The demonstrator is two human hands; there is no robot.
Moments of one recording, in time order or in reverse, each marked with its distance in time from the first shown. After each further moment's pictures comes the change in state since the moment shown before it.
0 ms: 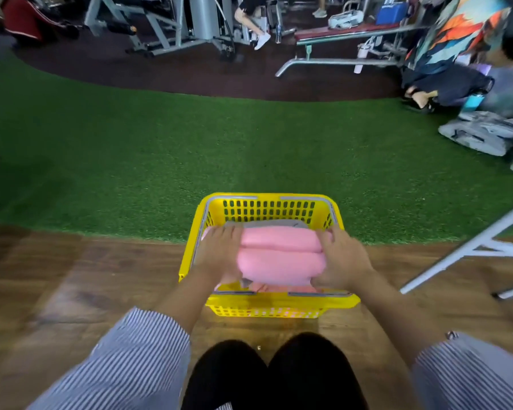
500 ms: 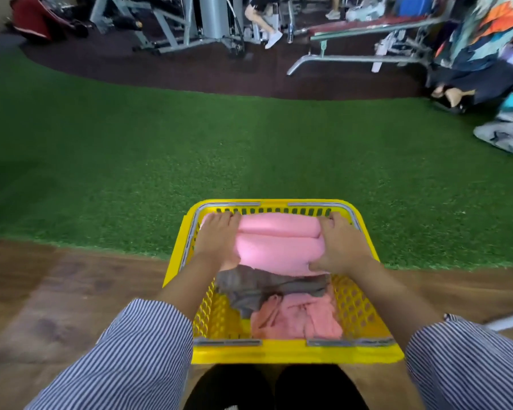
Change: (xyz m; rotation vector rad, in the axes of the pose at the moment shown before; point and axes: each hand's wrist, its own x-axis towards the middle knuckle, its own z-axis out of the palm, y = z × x) left_hand 0.153 -0.052 0.114 0.026 0.089 -0.098; right_hand 0.178 0.029 0.092 0.055 0.107 -0.027
